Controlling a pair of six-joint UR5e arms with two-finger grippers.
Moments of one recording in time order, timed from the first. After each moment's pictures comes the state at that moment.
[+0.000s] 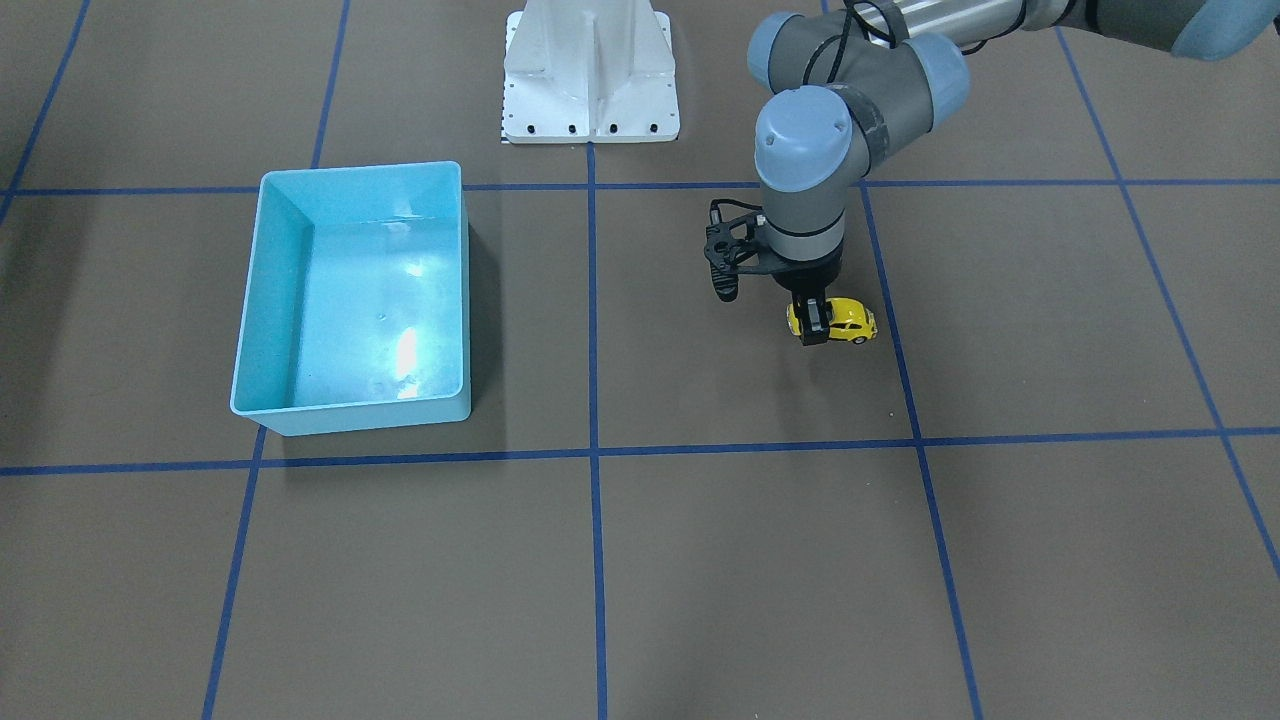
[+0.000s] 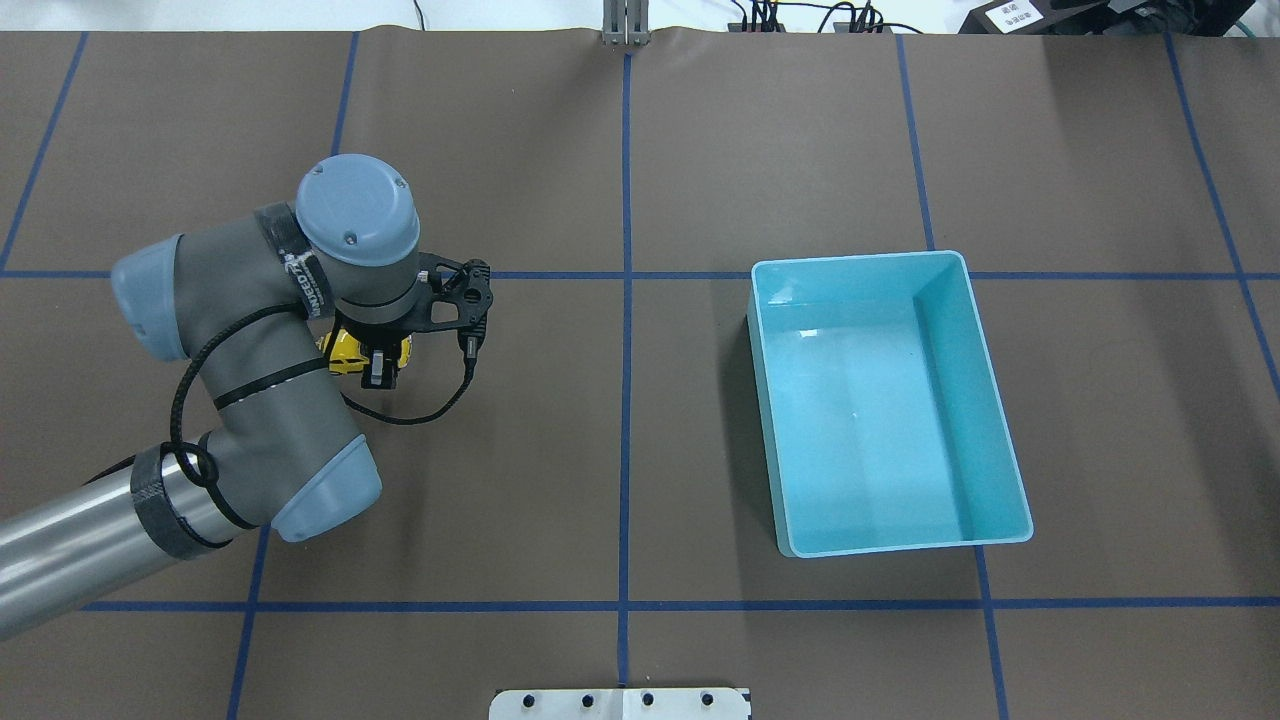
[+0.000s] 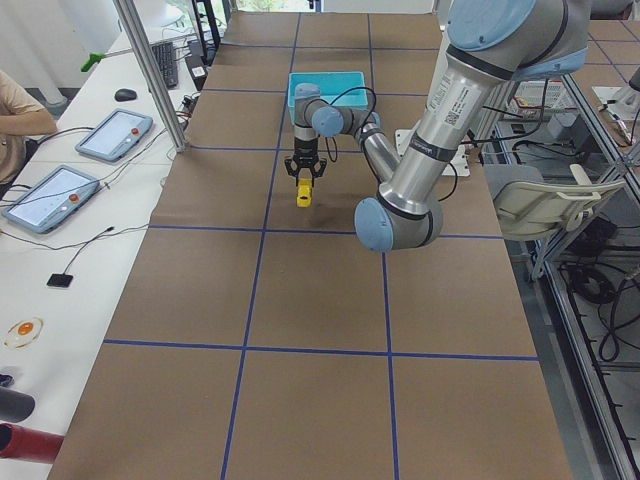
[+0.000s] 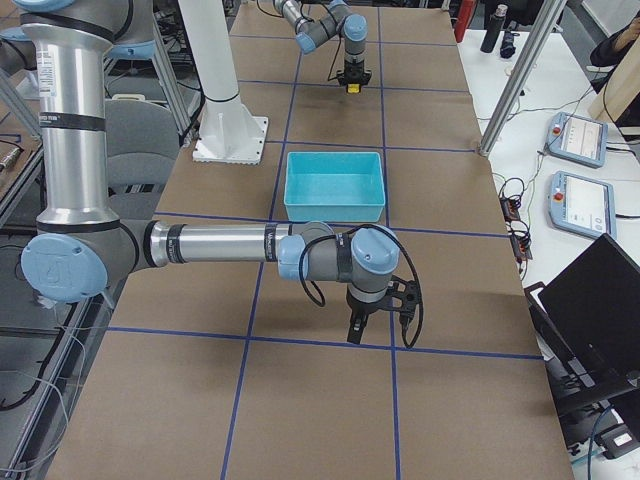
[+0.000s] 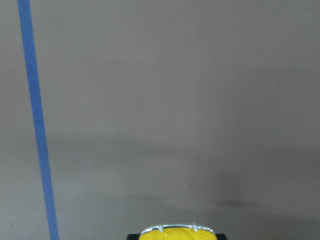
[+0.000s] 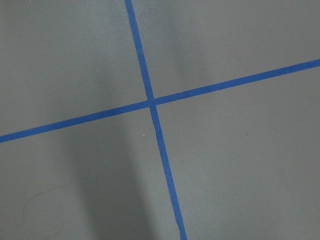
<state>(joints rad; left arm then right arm) -0.64 -2.14 -1.73 -1.34 -1.87 0.56 1.56 -1.59 1.65 -1.60 2.35 0.27</state>
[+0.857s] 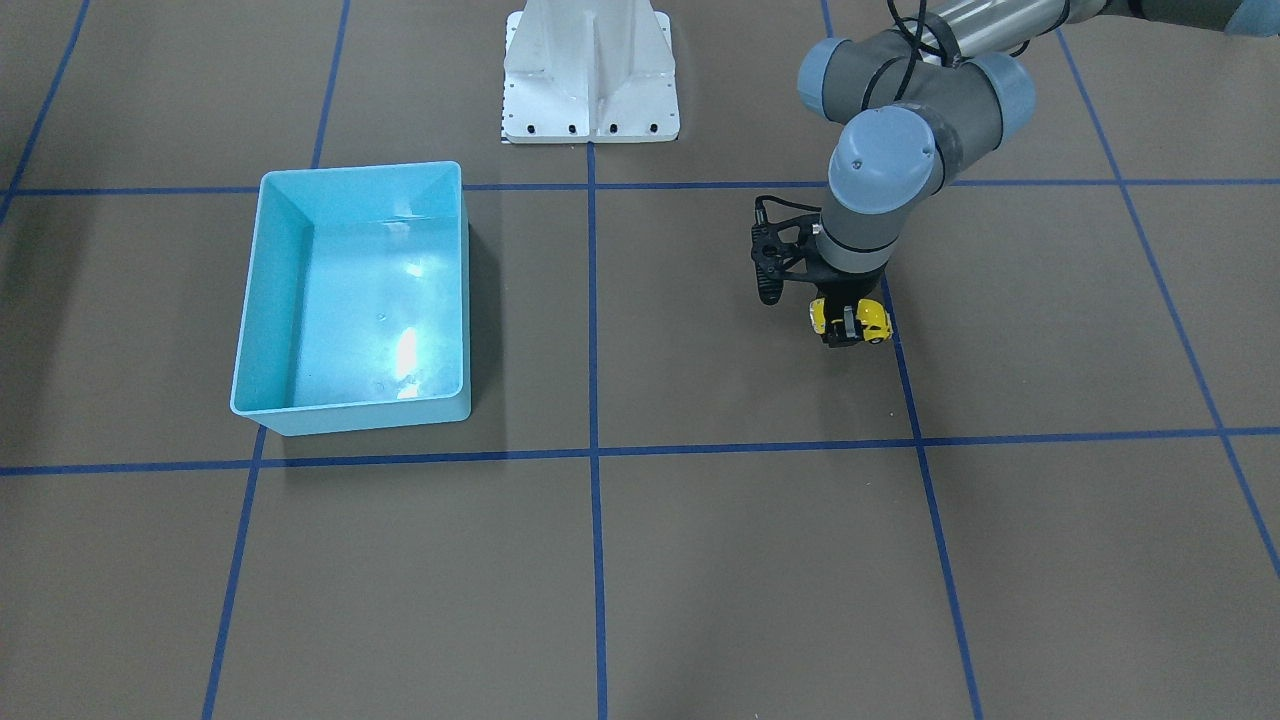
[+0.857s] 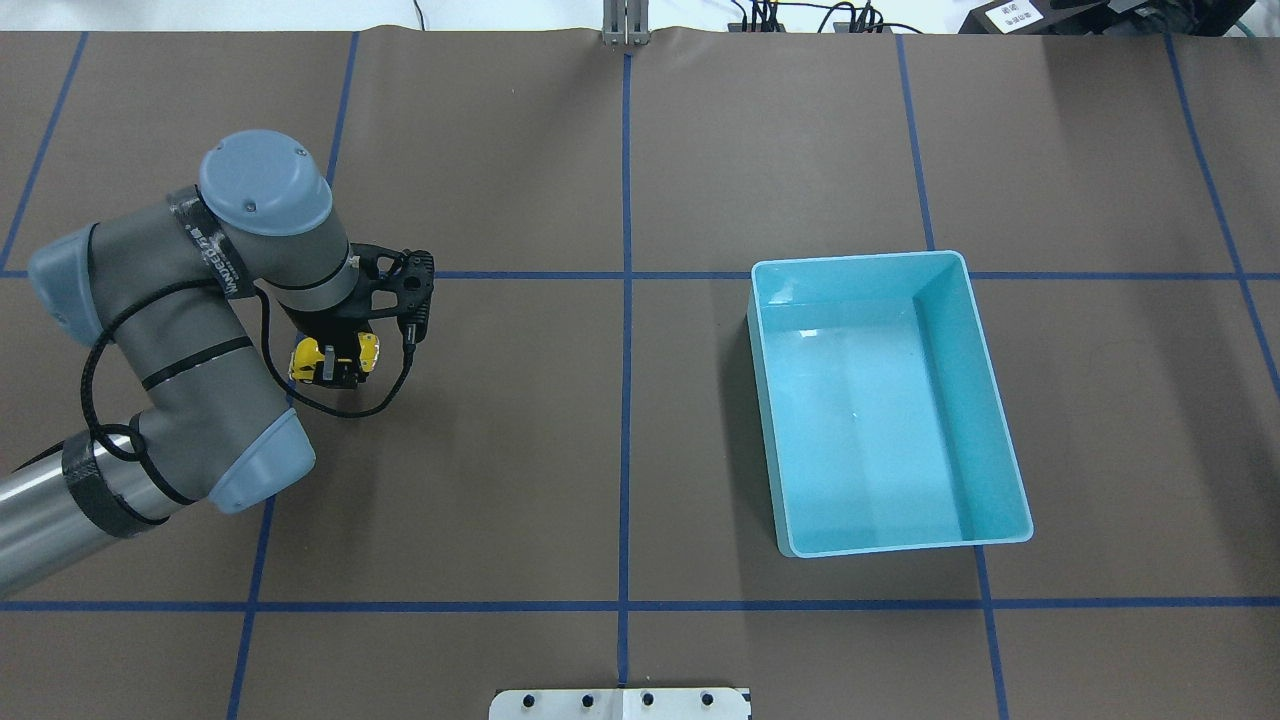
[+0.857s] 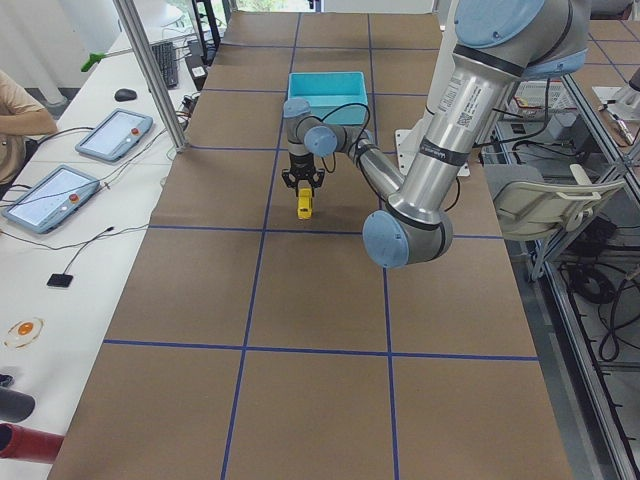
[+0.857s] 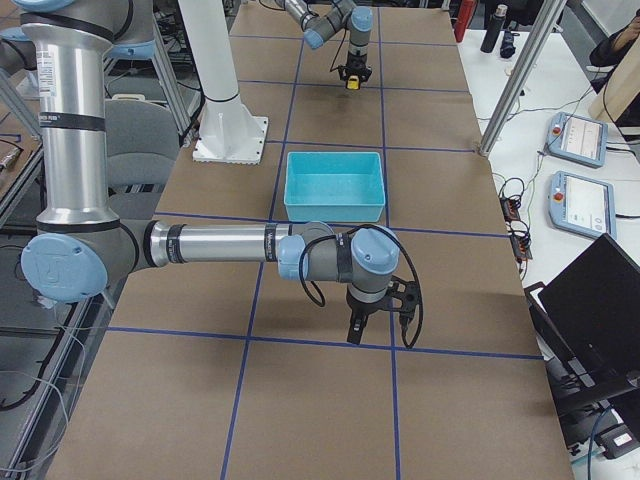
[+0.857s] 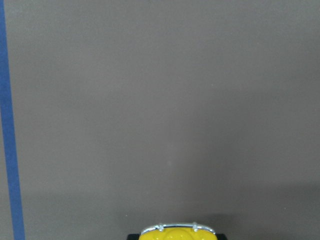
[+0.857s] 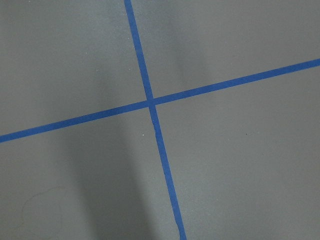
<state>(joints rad) -0.70 -2.05 -1.73 -1.46 -2.00 0.59 1.56 -1.59 1.65 -1.60 2.35 0.27</state>
